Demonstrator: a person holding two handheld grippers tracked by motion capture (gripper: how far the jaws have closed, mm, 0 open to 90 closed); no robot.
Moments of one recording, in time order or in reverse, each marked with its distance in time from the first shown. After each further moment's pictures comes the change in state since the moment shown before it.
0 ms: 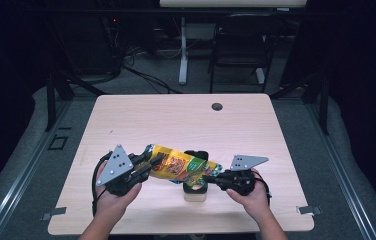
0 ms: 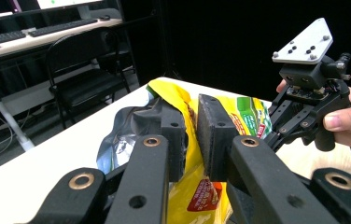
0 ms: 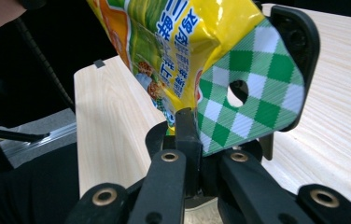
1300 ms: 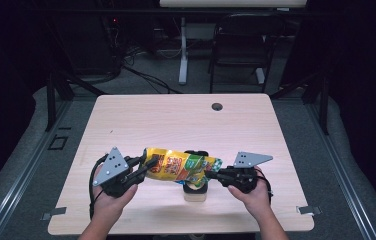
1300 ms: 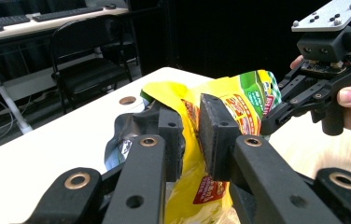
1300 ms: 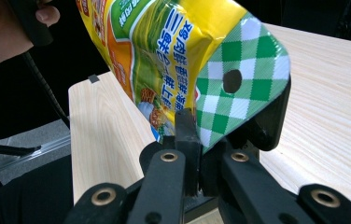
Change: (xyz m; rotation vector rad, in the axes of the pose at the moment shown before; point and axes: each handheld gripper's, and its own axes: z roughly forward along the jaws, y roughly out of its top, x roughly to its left) left arm 0.009 -0.019 -0.003 0.019 0.017 -0.050; right arm 0.000 0.009 -0.007 -0.051 -0.026 -0.003
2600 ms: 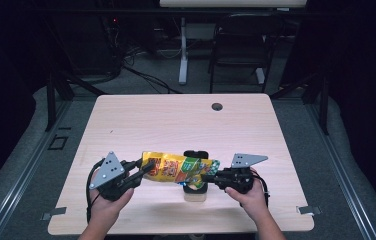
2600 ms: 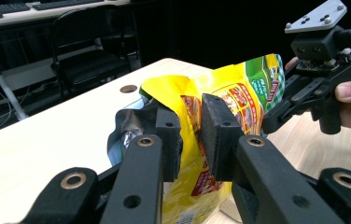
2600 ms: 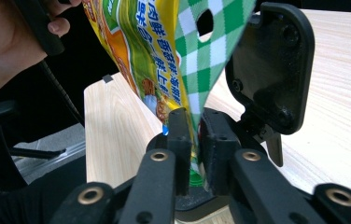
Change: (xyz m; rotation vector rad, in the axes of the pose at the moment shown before) left arm 0.005 -0.018 -0.005 0.021 0.002 -0.021; right arm -0.009 -0.016 0.013 -0.002 0.072 0.080
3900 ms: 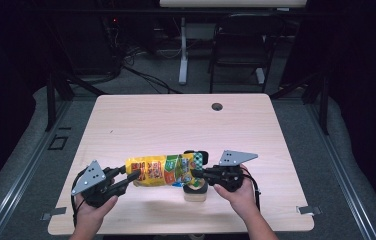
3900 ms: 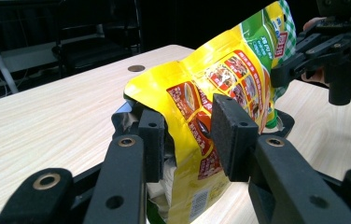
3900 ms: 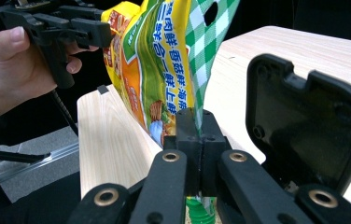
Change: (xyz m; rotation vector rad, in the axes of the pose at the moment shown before) left arm 0.029 -0.049 -0.023 -0.011 -0.010 -0.072; right arm 0.023 0.026 0.021 -0.008 -0.040 -0.065
